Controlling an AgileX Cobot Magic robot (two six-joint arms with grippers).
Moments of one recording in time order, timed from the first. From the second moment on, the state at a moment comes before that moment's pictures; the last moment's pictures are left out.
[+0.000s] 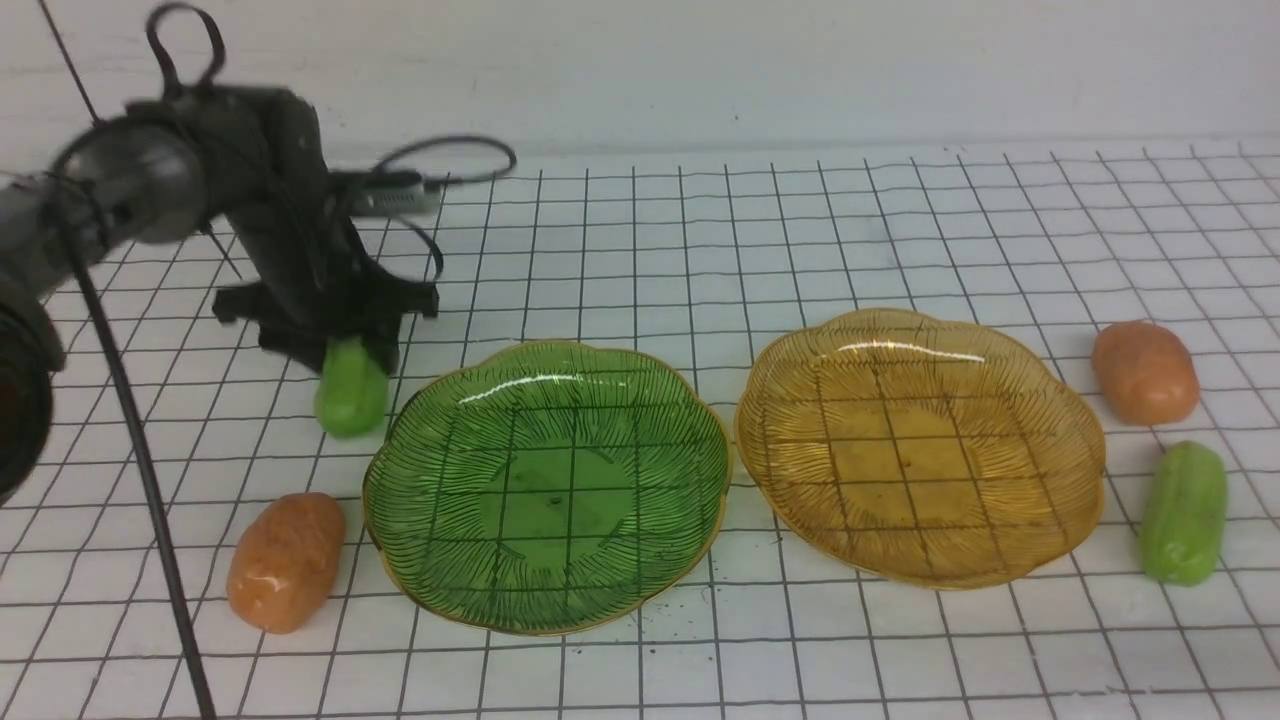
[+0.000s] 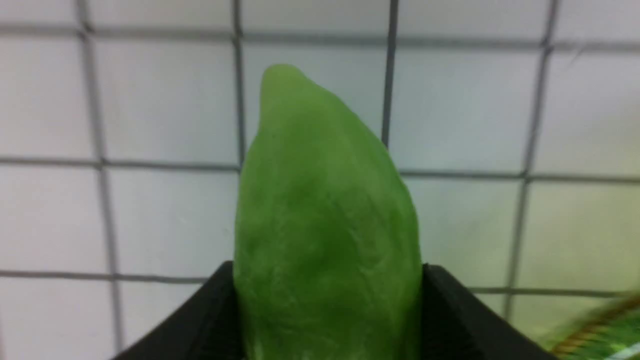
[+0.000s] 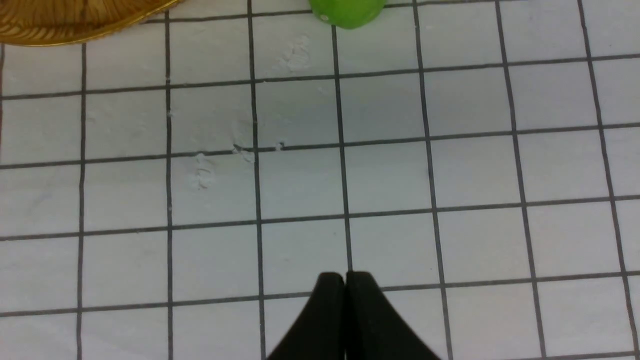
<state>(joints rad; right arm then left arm) 0.10 0.72 -0.52 -0.08 1.00 0.18 -0.09 2.15 -1.85 0.05 1.01 -0.17</state>
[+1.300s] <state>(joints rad) 0.10 0.72 -0.52 -0.06 0.98 0.18 -0.30 1.84 -1.64 0.14 1.23 -0.08</state>
